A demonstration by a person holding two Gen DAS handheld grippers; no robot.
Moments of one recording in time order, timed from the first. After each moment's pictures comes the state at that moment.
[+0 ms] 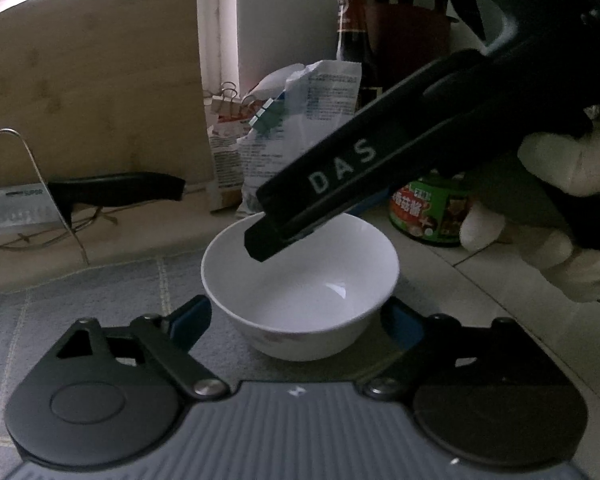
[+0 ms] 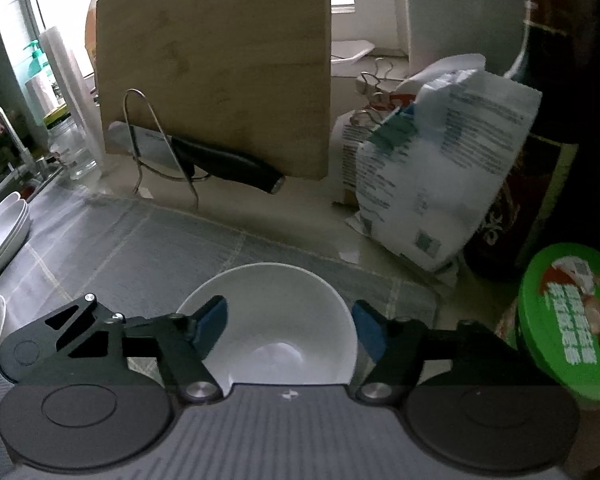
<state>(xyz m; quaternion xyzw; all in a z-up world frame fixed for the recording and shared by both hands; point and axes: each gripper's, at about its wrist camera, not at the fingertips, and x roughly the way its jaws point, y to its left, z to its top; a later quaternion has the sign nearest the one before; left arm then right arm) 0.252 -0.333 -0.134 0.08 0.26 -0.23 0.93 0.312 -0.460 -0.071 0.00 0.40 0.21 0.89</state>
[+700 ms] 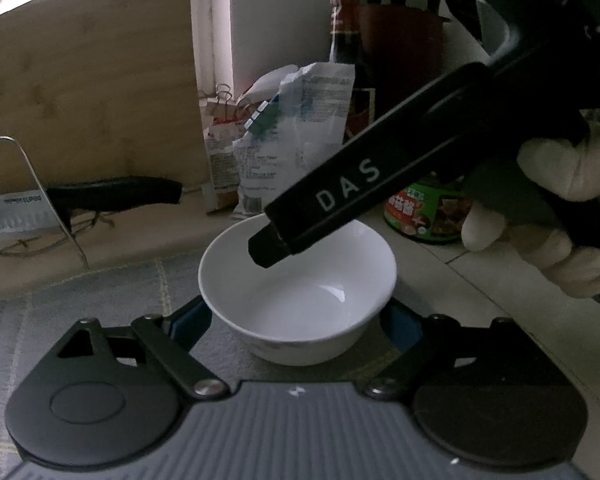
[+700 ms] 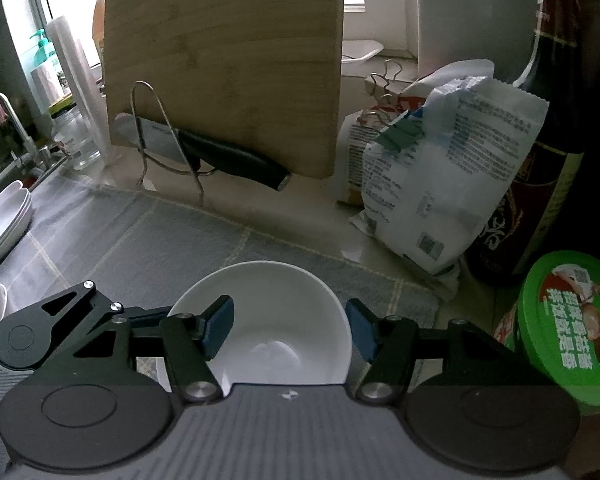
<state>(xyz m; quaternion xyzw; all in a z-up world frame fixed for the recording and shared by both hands) 0.249 -0.330 -0.125 0.09 0.27 -0.24 0.93 0.307 -0.458 -0.066 -0.01 0.40 0.21 0.89</state>
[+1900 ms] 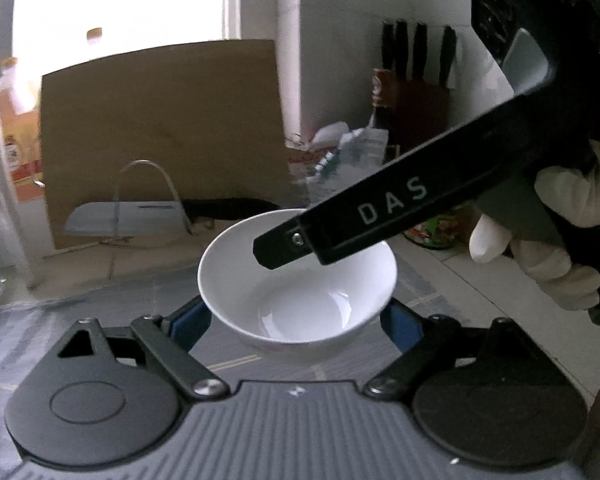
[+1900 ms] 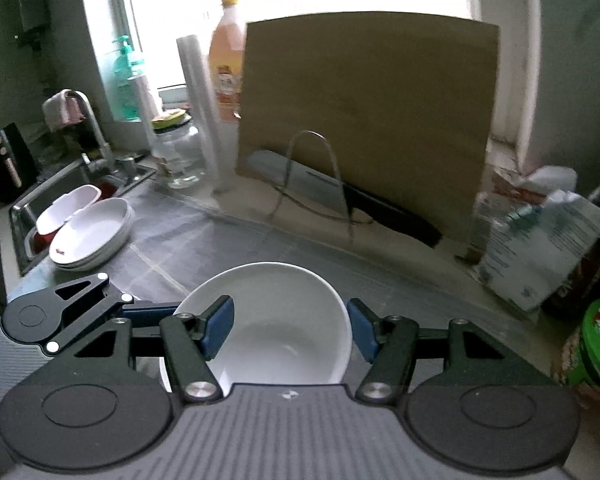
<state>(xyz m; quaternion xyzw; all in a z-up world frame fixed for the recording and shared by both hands) 0.152 -0.214 -0.050 0.07 0.25 -0.21 0.94 0.214 -0.345 0.008 -0.04 0.34 0.28 0.90</state>
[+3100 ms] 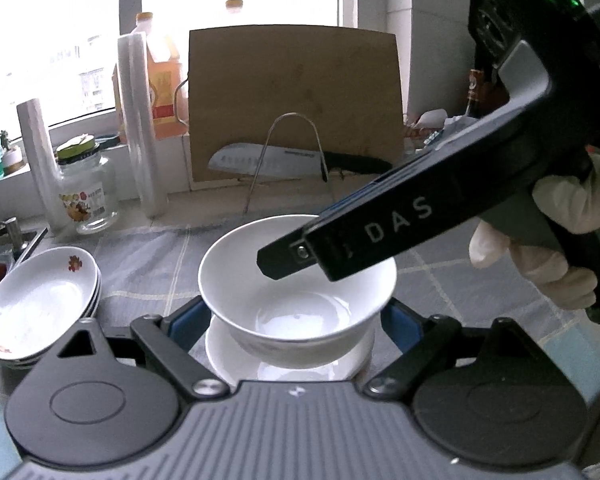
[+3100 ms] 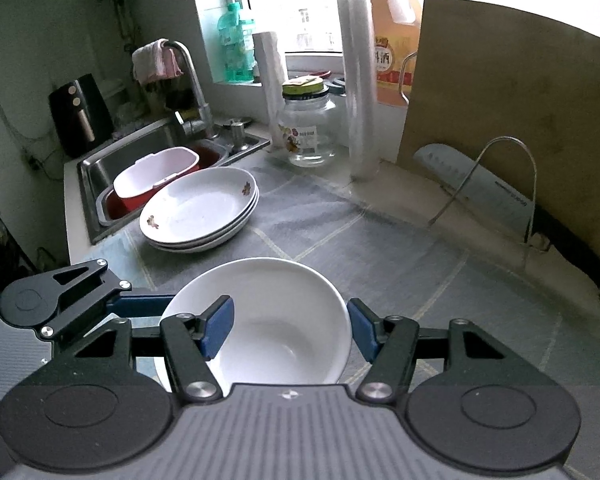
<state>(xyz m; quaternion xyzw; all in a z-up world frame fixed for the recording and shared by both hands) 0.099 -0.090 -0.055 0.05 0.28 -0.12 0.95 0.188 -0.199 -0.008 -0.07 0.36 0.38 0.85</state>
